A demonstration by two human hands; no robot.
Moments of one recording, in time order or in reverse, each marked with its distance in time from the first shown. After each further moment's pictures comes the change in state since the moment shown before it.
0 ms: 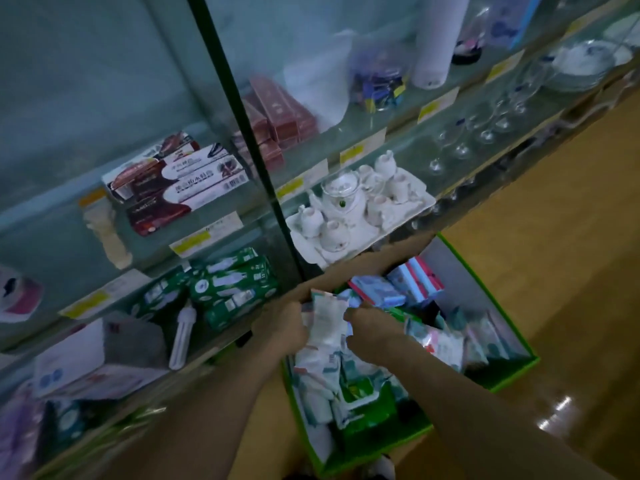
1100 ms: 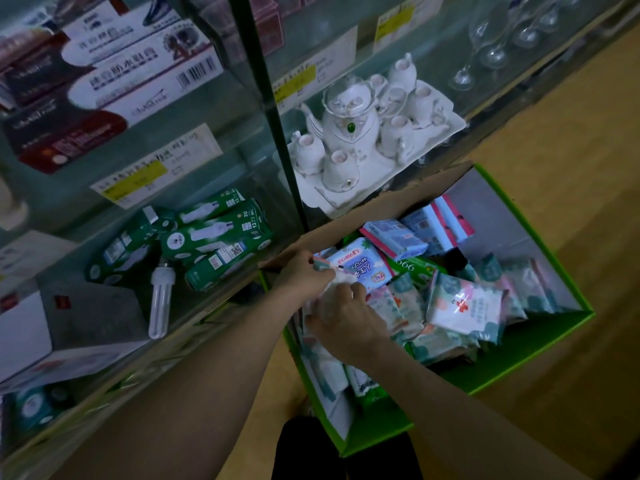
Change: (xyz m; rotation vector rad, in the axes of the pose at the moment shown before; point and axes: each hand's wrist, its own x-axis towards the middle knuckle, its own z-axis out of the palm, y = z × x) left_hand 0.075 -0.013 0.040 -0.546 -0.148 -0.162; right_hand 0.040 -0.045 0.091 0.357 -0.029 0.216
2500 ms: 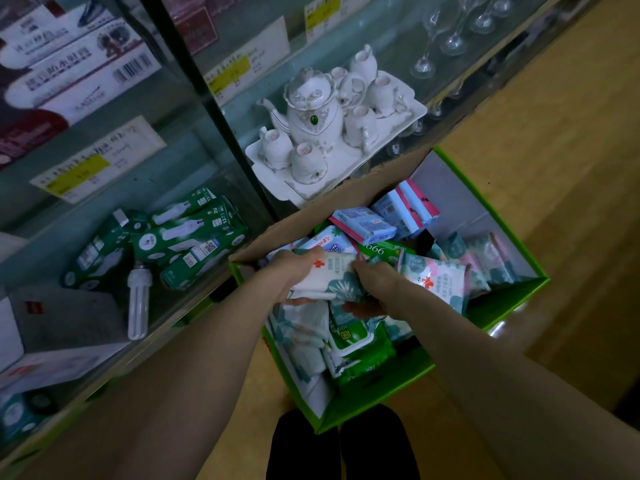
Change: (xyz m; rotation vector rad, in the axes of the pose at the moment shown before) left_hand -0.005 0.016 0.024 -0.209 -0.084 -0.217; right_hand 0.013 0.058 -0.063 0.897 -0.041 0.462
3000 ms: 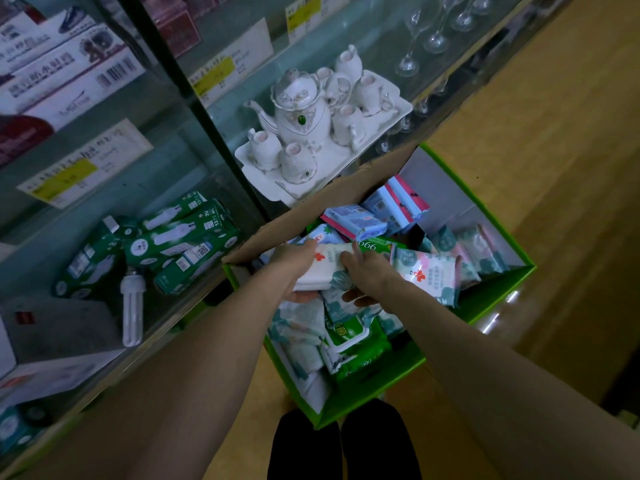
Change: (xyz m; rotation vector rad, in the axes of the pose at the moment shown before) left_hand -0.011 0.013 0.015 0.059 0.057 0.061; right_hand -0.027 -0.006 -0.006 -0.141 -0.038 -0.157
